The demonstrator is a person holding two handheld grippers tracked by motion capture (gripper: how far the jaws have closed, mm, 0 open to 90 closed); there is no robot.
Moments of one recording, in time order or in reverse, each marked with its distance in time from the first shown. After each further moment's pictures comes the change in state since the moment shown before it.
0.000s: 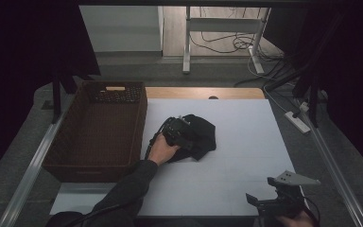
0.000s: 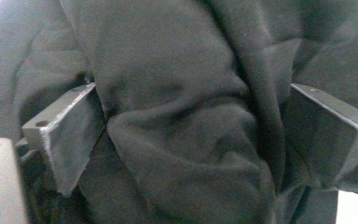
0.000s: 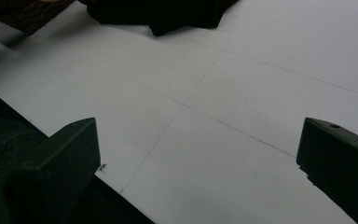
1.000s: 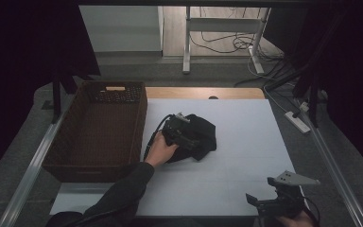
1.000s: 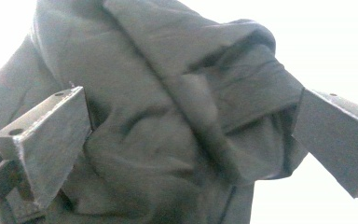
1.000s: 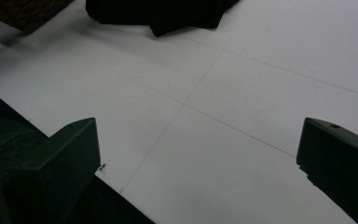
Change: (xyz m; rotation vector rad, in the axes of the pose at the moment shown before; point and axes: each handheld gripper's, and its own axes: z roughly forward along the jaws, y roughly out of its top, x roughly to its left) left arm -0.017 0.004 -0.034 -0.131 -0.088 0.069; right arm 0.000 0.000 0.000 0.002 -0.003 -0.004
